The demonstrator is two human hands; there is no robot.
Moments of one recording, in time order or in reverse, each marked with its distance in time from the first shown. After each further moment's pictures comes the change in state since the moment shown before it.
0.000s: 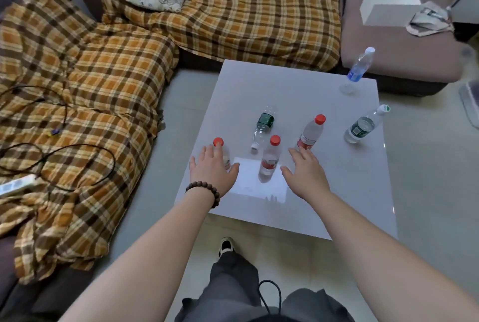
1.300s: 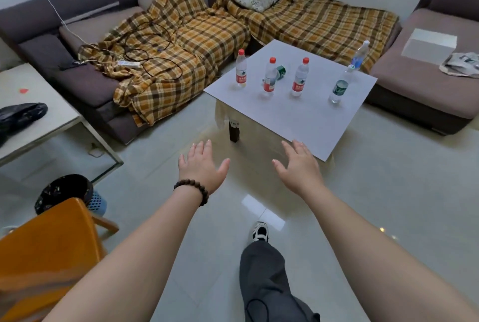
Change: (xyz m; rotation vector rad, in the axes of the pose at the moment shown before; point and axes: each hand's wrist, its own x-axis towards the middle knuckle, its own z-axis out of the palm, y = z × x) left_hand -0.638 0.238 0.169 -0.077 0.216 -0.462; right_hand -0.494 0.329 -0.042 -0.153 -0.068 -0.488
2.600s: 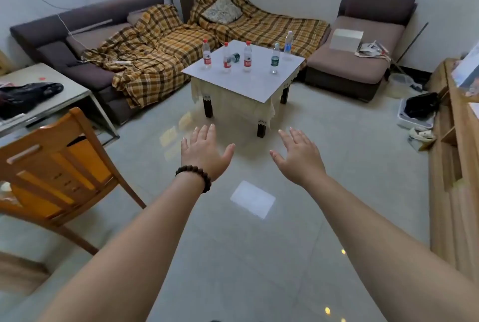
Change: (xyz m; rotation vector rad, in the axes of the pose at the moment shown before) left_hand -0.592 0.090 0.017 -0.065 0.153 0.172; right_hand -0.592 0.159 -0.034 -0.041 0.195 -0.049
